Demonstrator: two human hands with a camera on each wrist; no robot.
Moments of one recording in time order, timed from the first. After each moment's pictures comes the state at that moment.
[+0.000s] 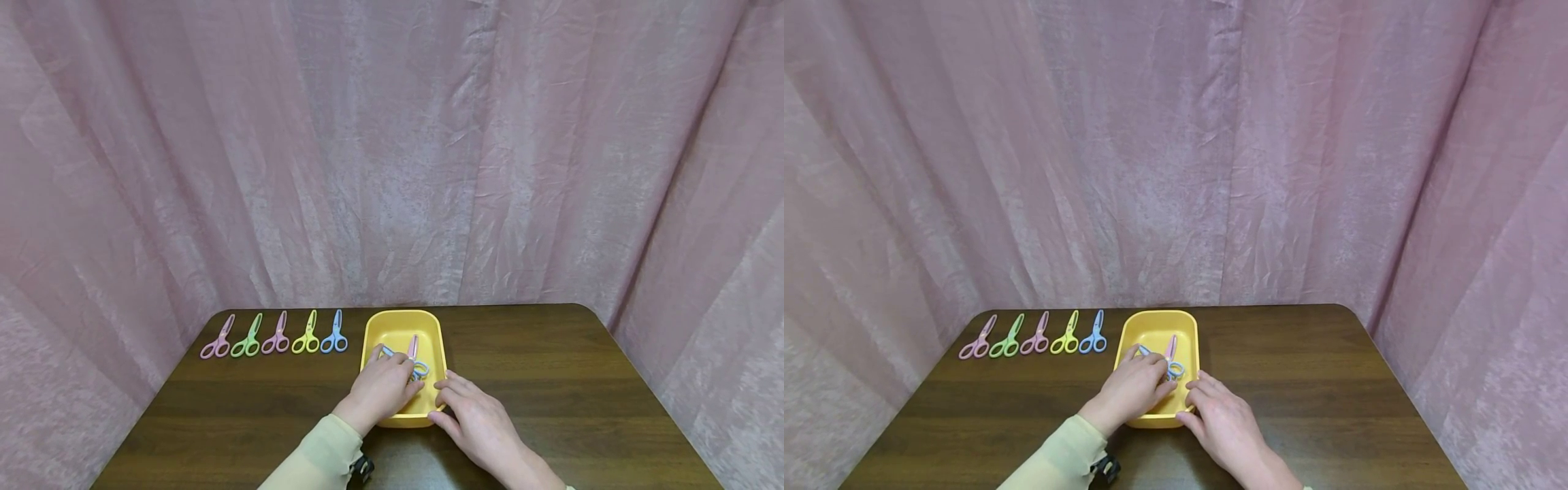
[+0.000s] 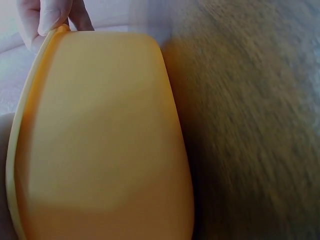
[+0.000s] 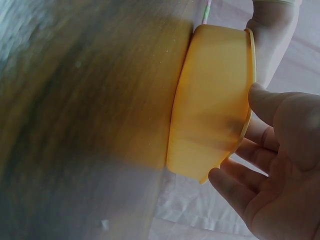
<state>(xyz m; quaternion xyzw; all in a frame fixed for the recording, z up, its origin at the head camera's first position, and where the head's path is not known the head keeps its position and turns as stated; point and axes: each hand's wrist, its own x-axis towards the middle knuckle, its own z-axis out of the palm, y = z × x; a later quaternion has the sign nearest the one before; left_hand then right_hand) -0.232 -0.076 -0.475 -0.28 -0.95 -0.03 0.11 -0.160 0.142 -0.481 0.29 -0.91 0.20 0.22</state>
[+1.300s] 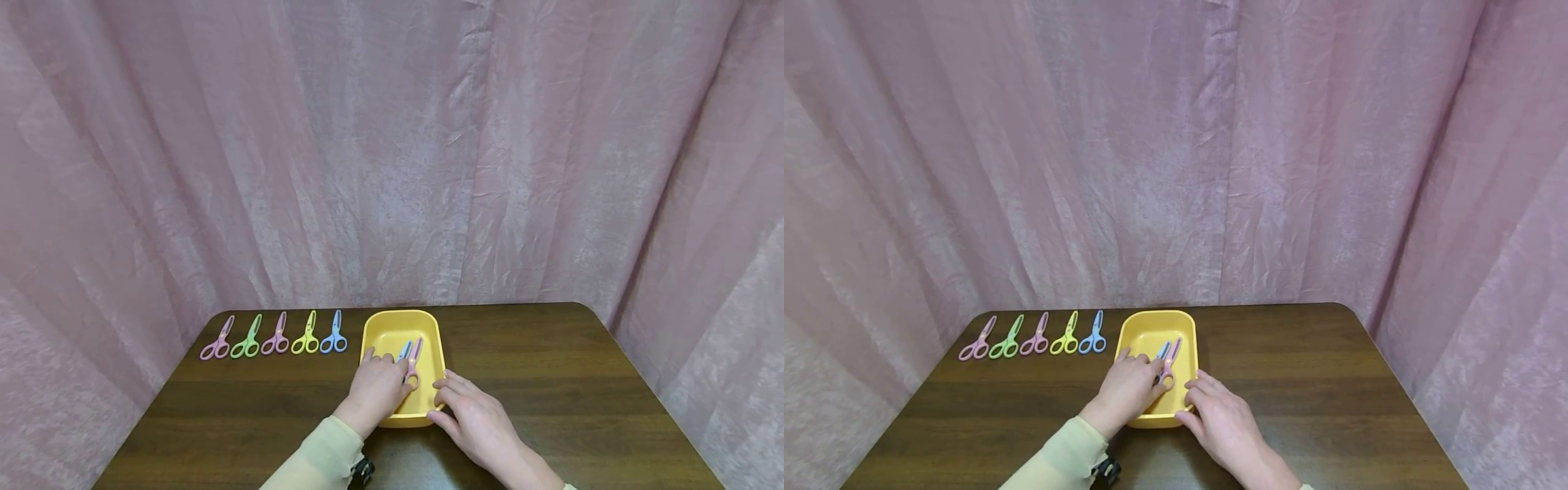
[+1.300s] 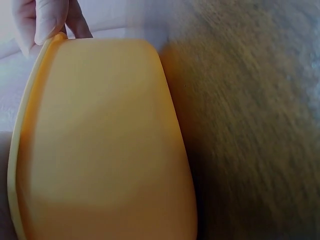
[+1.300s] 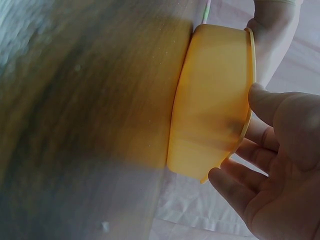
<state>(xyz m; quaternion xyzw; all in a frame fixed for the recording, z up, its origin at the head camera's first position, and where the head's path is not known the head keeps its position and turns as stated) -0.229 -0.074 -0.479 -0.23 -0.96 0.00 0.13 -0.160 0.142 -0.482 0.28 -0.91 0.20 0.21</state>
